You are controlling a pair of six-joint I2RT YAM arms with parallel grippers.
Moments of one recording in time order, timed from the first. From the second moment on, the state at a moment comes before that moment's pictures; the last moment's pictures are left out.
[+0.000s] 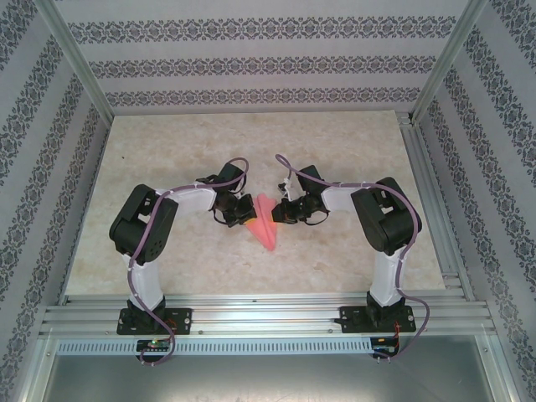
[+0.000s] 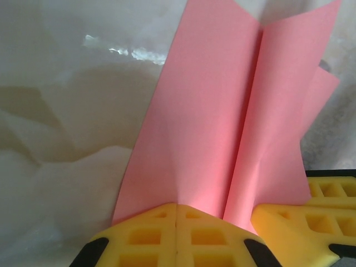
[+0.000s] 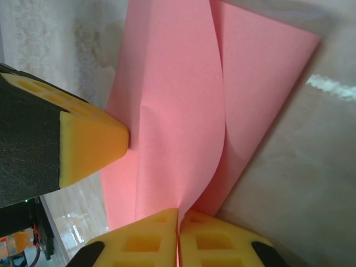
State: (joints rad) left arm -0.51 1.91 1.12 -0.38 0.45 -0.92; right arm 0.45 1.96 1.02 -0.17 -0.76 0.34
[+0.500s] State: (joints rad) left arm -0.51 1.90 1.11 -0.38 0.45 -0.90; right arm 0.50 1.93 1.04 -0.22 -0.74 0.35
